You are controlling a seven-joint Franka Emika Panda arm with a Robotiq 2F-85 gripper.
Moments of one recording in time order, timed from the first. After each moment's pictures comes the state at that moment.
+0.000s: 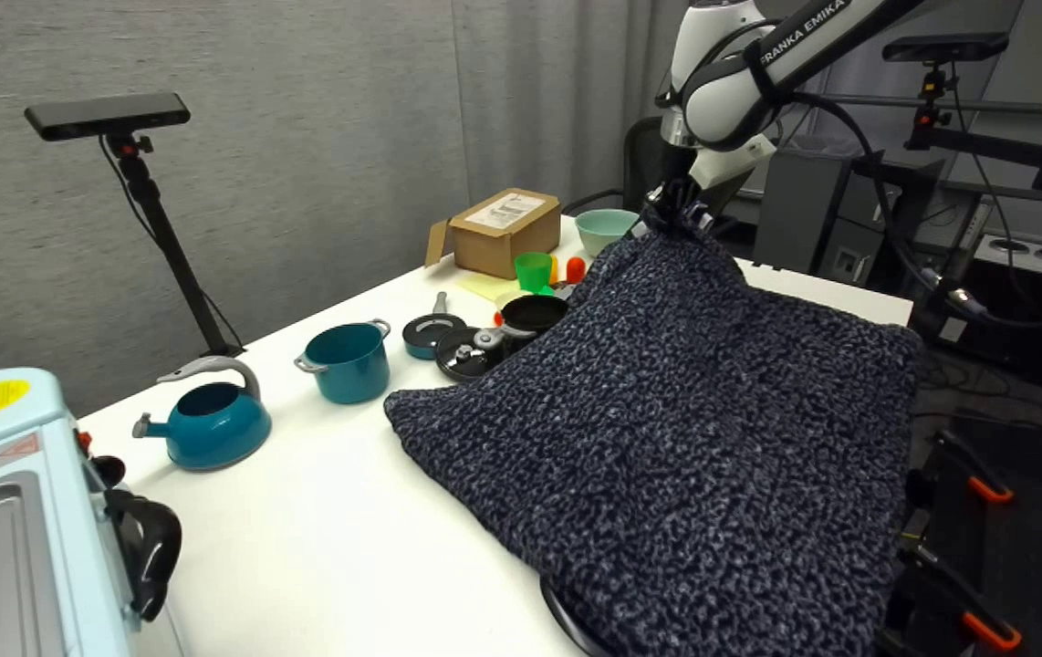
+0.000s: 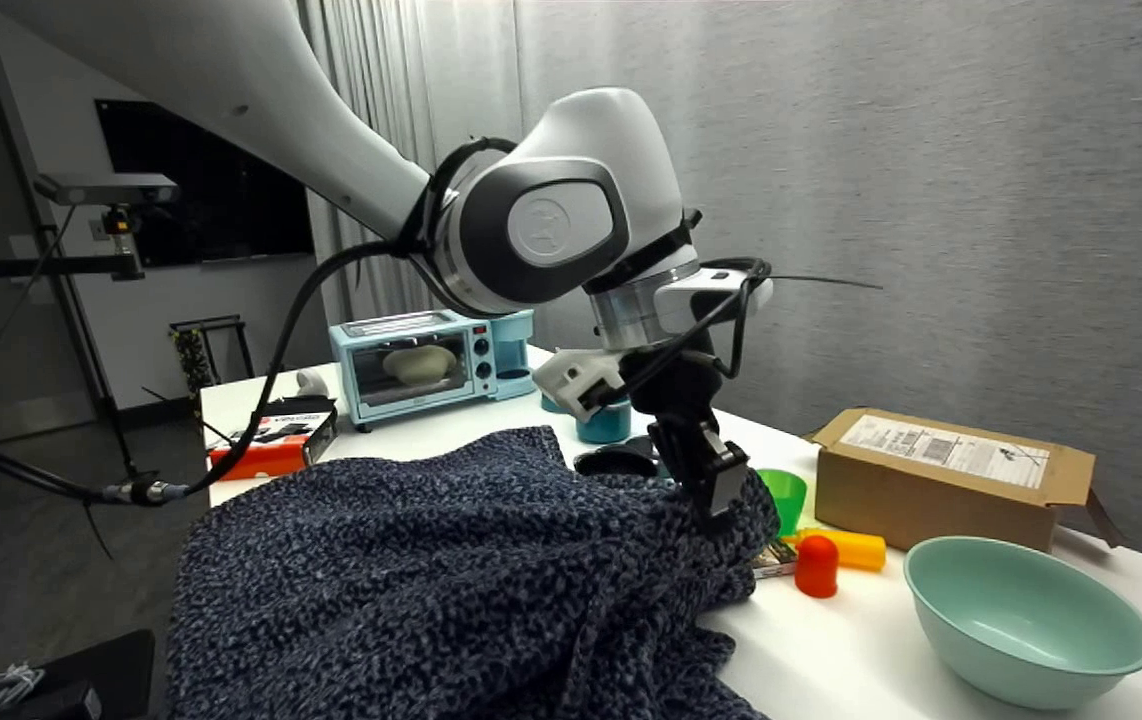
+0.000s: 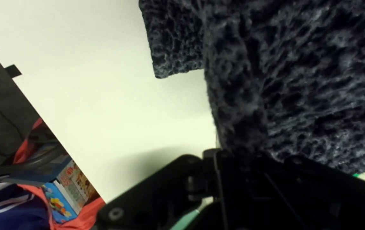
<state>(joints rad) -0.09 0.39 -0.18 -1.84 -0.18 2.46 0.18</state>
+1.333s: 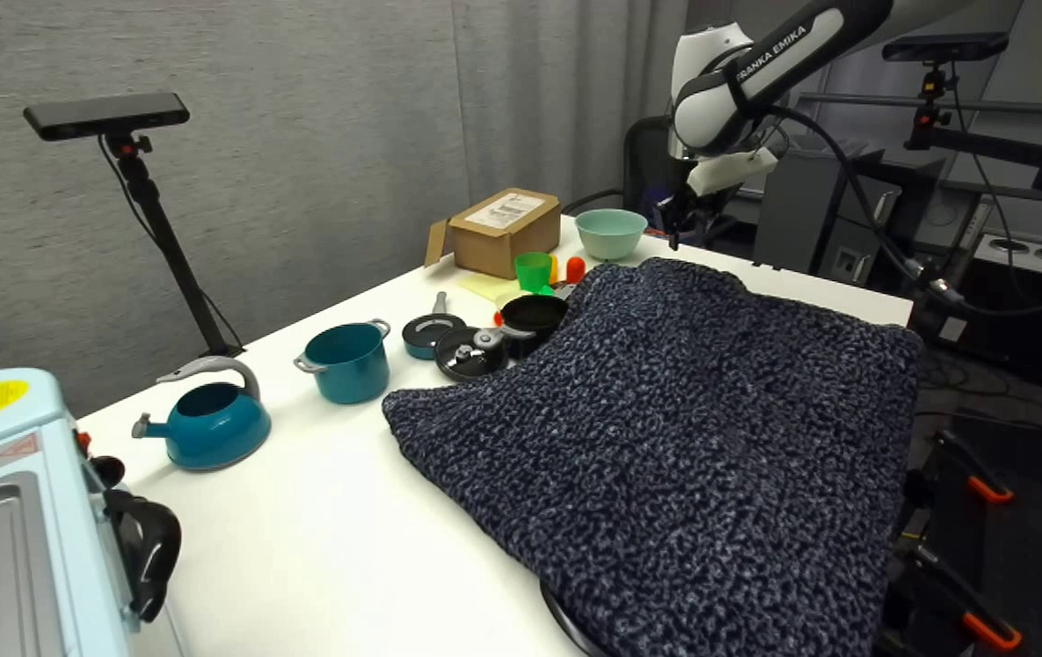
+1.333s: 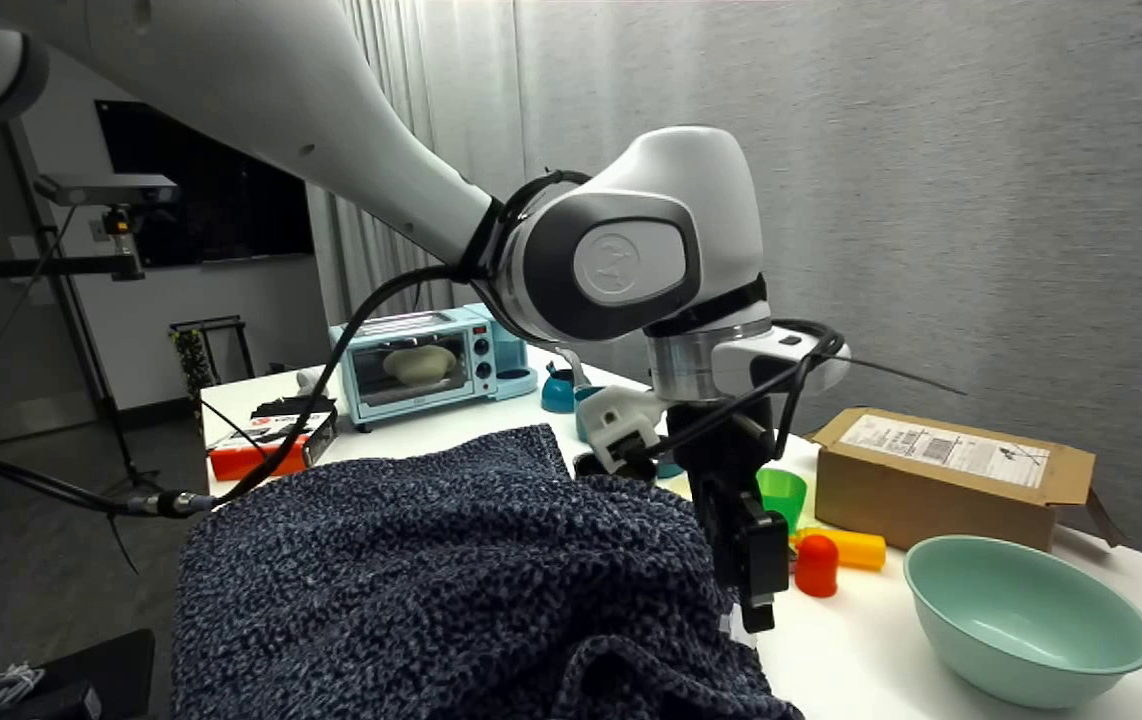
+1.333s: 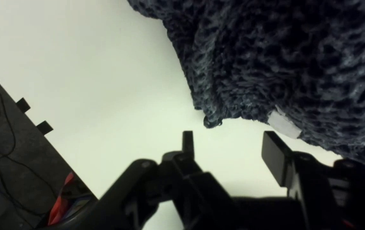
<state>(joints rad) -0.14 0.52 -0.21 -1.69 -0.11 2.30 0.25</state>
